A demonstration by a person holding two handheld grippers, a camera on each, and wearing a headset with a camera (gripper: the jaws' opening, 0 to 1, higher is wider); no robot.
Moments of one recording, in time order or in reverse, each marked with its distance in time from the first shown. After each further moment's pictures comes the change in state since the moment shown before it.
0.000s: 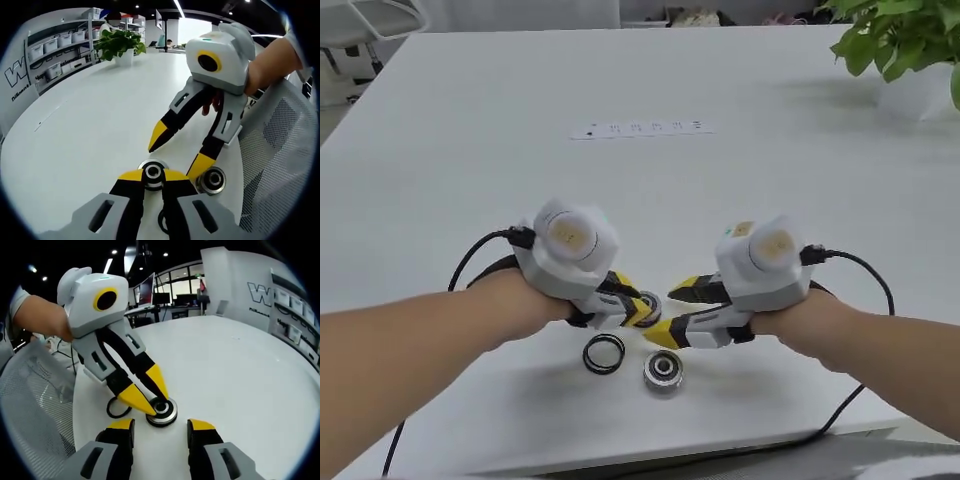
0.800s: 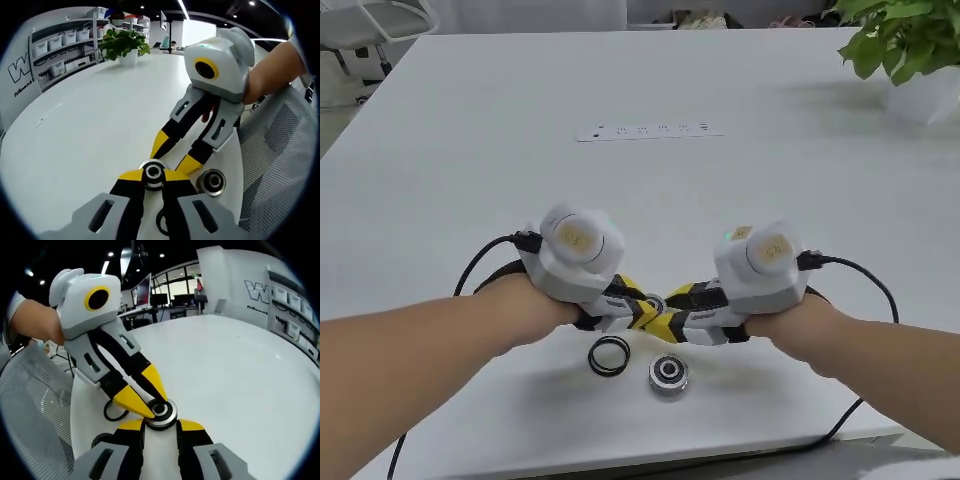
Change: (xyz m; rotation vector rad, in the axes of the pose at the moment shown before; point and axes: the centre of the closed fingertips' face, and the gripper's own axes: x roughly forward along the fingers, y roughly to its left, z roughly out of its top) left arm 0.000 0.001 -0.001 -0.033 -0.010 0.017; right arm 0.008 -0.002 -0.003 0.023 -0.004 0.000
